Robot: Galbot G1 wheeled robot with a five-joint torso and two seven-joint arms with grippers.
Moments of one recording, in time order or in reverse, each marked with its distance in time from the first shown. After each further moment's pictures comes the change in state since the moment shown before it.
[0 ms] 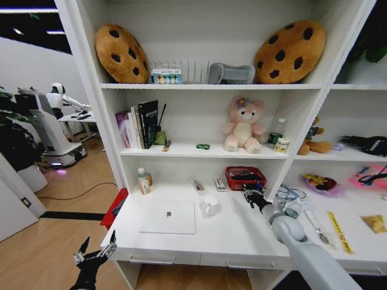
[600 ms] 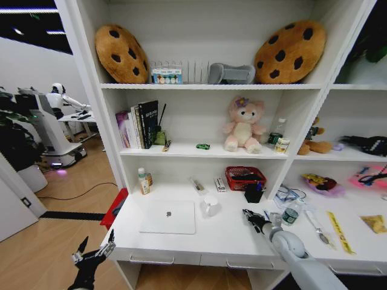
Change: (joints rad) left arm -0.004 -0.009 -0.029 -0.002 -0.020 0.000 0.007; right arm -0.203 0.050 0.024 0.034 -0.005 -0.254 0.086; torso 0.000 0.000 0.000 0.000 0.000
